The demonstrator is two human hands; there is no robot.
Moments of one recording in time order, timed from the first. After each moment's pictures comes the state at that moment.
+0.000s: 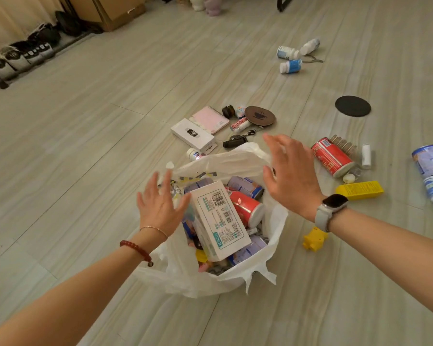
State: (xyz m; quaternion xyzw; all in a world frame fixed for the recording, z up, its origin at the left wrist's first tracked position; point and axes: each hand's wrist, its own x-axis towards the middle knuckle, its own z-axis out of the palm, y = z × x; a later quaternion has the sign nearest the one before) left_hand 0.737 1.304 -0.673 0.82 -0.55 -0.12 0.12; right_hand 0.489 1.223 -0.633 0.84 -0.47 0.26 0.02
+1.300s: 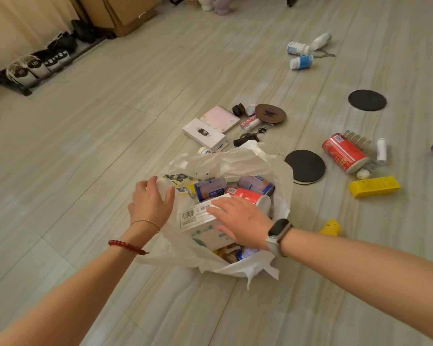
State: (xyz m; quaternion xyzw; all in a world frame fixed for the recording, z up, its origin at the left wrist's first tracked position) left_hand 0.763 1.317 -0.639 0.87 -0.46 -0.13 0.12; right_hand 0.565 1.283 -0.678 0.96 -0.27 0.02 -0.12
